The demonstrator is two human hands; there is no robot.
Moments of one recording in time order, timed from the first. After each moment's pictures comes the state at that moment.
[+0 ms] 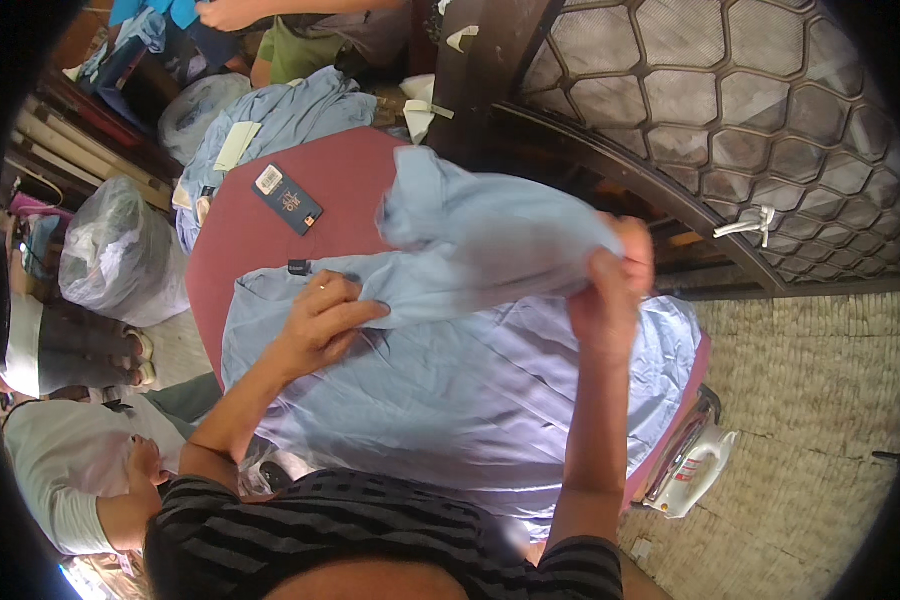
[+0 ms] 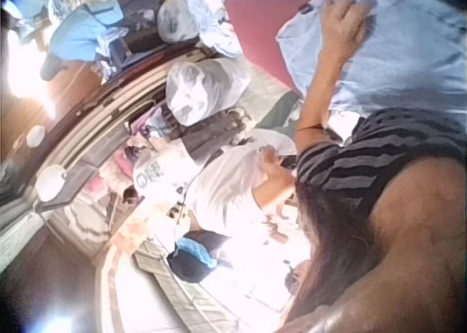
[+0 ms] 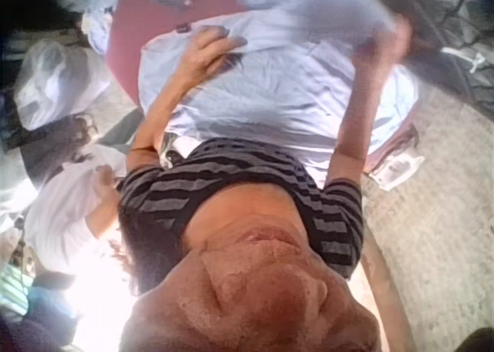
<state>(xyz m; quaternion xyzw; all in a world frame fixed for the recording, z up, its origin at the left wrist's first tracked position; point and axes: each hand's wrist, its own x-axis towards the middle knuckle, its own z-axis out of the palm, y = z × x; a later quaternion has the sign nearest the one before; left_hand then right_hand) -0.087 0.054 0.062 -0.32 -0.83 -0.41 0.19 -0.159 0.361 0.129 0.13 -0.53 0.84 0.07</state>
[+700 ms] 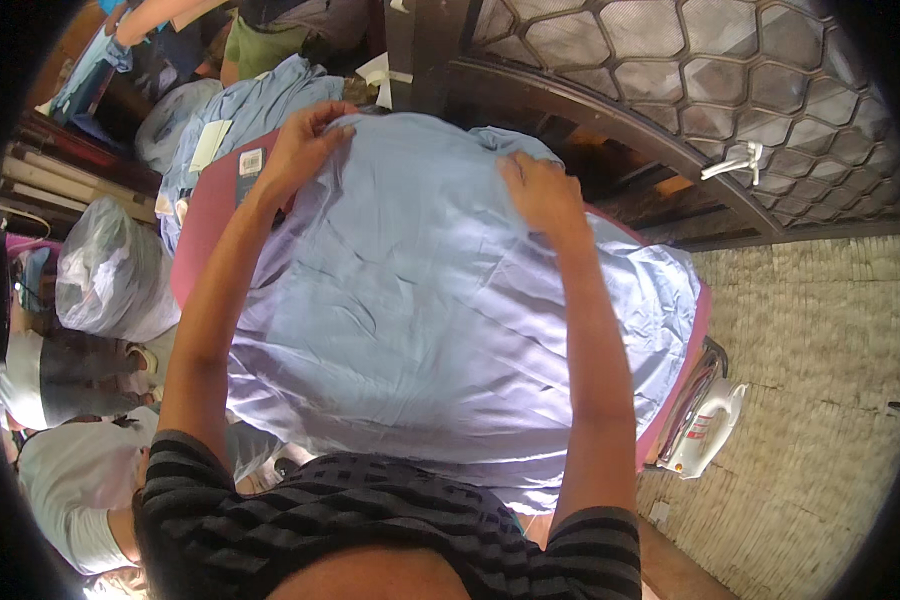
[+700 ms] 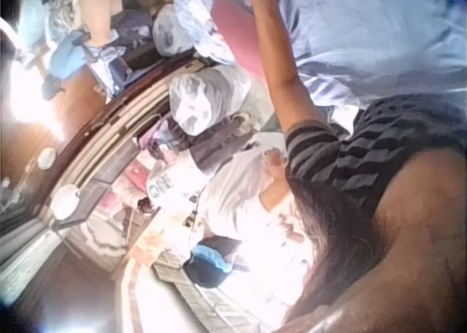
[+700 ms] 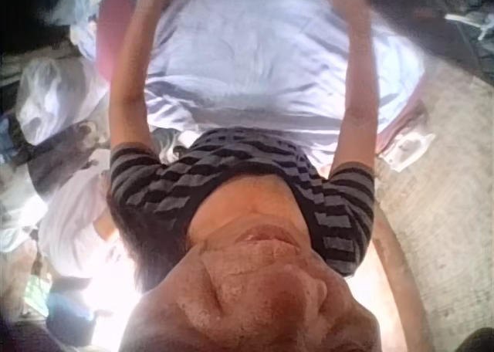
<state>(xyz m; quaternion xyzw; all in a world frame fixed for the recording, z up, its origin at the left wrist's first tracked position) -0.260 0.037 0.043 -0.10 -0.80 -0.59 0.02 -0.234 0.377 0.060 0.09 -0.98 0.18 -0.02</state>
